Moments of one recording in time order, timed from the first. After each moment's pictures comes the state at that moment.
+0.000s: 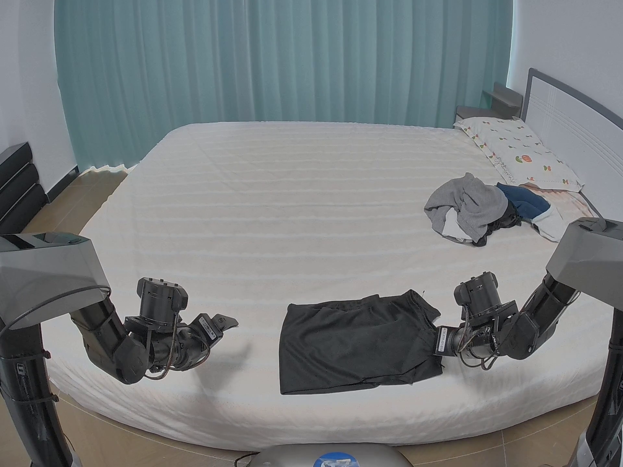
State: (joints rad) left arm -0.26 2.17 -0.59 -0.85 -0.10 -0.92; right arm 0.35 2.17 -0.72 -0.55 -0.15 0.51
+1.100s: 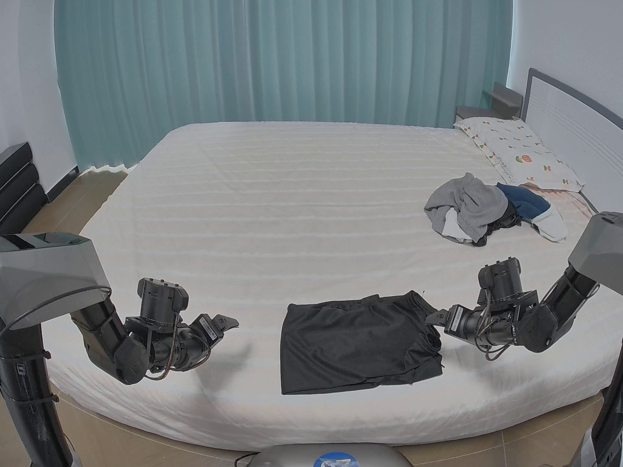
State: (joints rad) left arm -0.26 2.17 -0.59 -0.85 -0.10 -0.92; right arm 0.30 2.12 -0.72 -0.62 -0.03 0.65
